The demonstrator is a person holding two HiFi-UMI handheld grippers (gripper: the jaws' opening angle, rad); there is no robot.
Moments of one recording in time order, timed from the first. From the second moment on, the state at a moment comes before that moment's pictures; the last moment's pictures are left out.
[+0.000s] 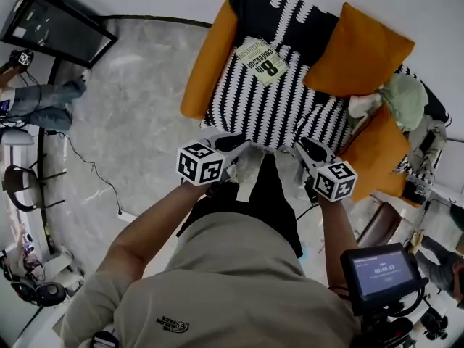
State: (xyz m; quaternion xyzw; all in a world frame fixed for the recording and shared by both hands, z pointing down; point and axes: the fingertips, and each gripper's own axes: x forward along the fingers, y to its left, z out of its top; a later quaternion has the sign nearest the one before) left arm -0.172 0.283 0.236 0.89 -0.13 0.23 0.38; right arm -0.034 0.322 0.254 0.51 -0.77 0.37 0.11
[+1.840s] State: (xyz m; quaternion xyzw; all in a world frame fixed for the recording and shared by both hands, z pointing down) left arm -0.035 0.029 0.645 0.70 -0.35 0.23 0.58; right arm 0.107 -0.009 0.657 0.45 -0.71 0.54 0.09
